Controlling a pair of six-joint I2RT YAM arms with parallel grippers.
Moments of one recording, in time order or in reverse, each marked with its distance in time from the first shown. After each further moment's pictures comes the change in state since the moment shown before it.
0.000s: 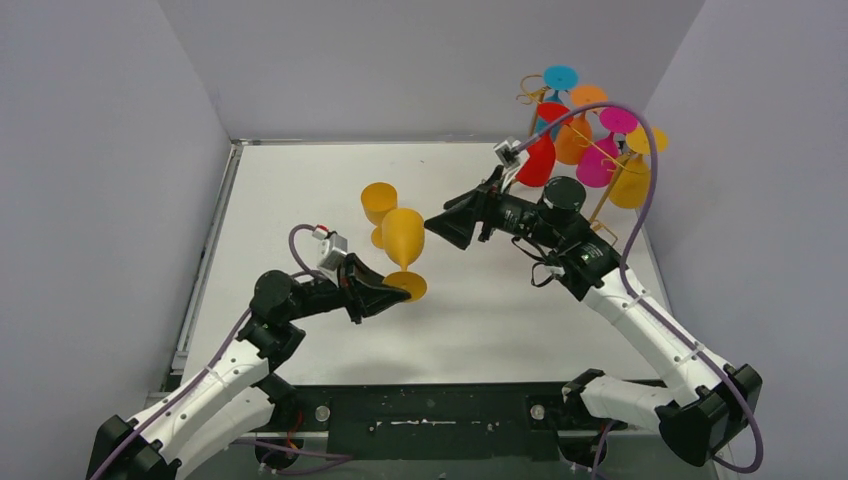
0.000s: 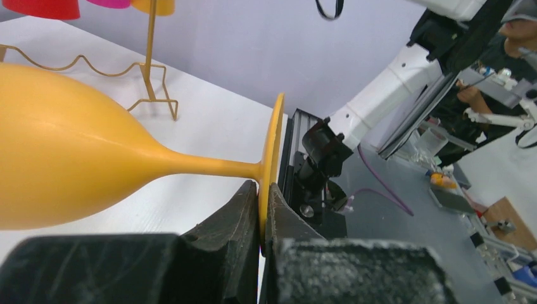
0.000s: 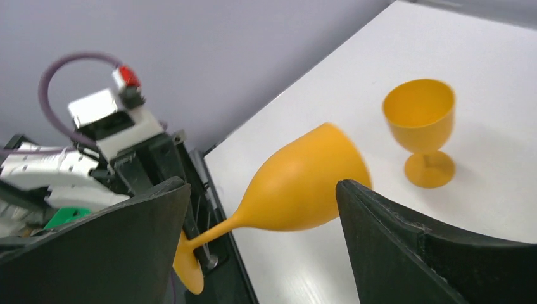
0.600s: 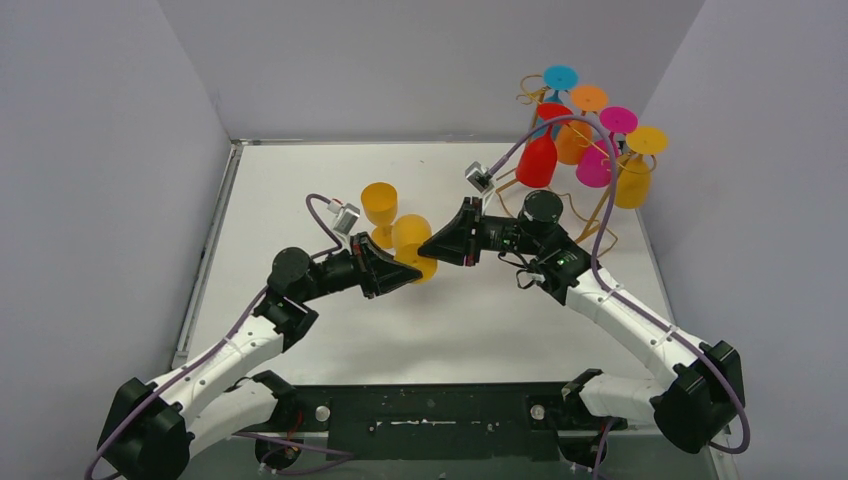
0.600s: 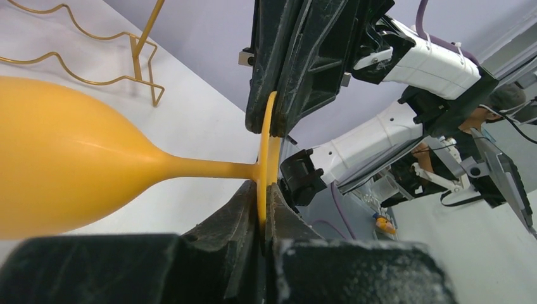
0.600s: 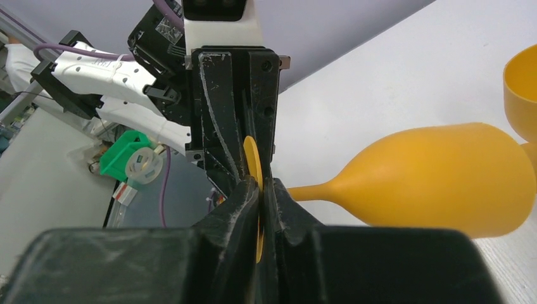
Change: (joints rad) left arm 0.005 0.180 0.079 0.031 -0.042 -0.235; right arm 0.020 0.052 -0.125 0.197 -0.227 0.053
